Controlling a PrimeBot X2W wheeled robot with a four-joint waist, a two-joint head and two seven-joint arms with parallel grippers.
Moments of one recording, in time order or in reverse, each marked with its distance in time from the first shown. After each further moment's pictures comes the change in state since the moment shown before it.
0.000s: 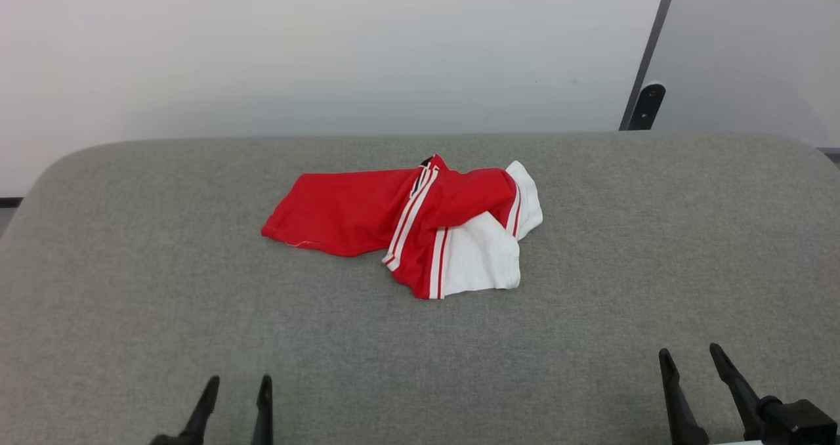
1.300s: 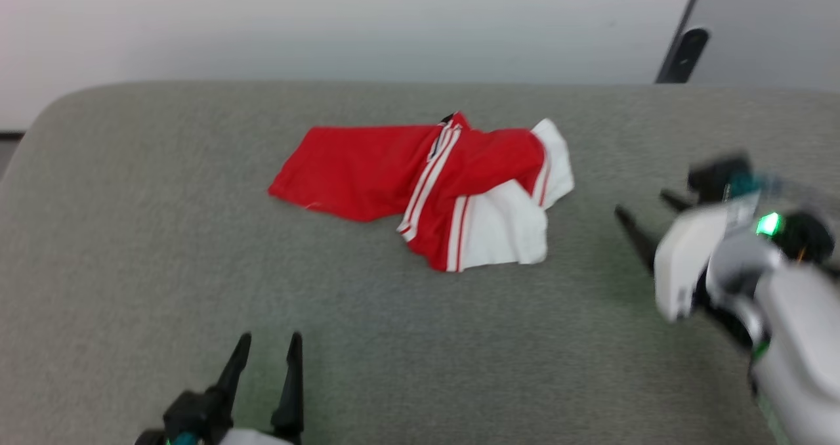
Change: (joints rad) left arm -0.114 -0.180 0.127 0.089 0.125 -0.166 0.000; right arm -0.663 -0.220 0.317 0.310 0.205 0.000 0.539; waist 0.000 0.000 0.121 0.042
